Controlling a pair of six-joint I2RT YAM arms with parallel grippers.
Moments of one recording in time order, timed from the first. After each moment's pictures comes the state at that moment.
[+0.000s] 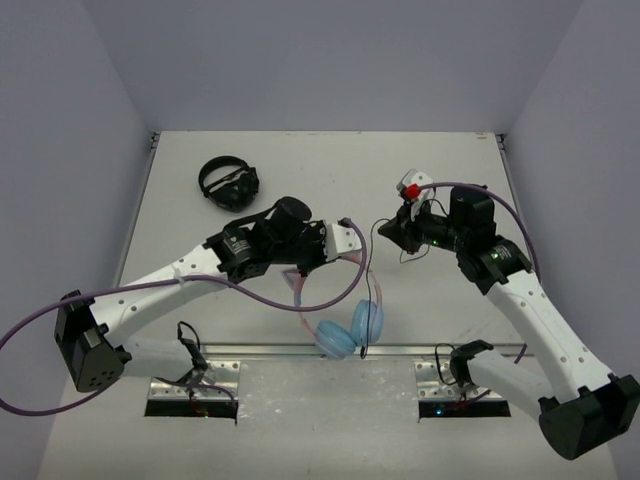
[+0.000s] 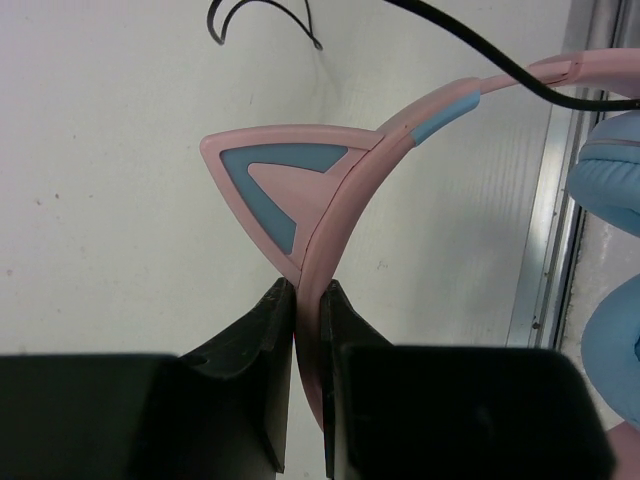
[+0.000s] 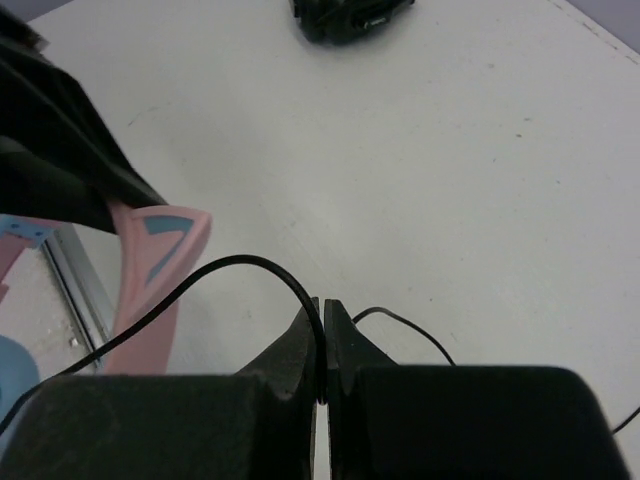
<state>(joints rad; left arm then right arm) -0.87 1.28 1.13 -0.50 0.22 0.46 0.35 0.95 0.88 -0.34 -0.58 -0.22</state>
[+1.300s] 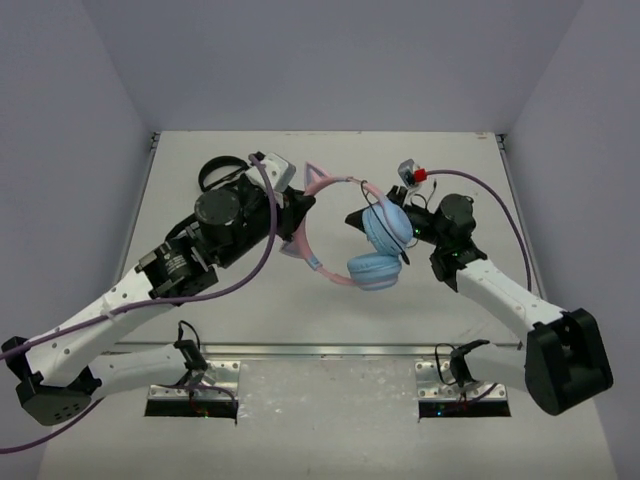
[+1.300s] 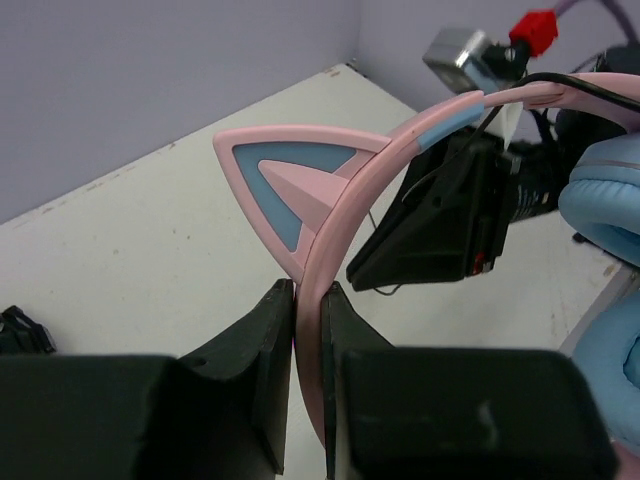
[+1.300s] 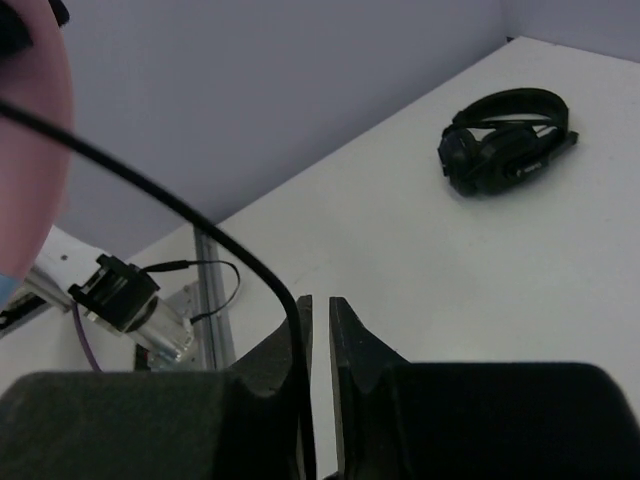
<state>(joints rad) -0.87 0.98 1.16 -0.26 -0.16 -0.06 0.36 1.18 0.62 0.64 -0.78 0.44</state>
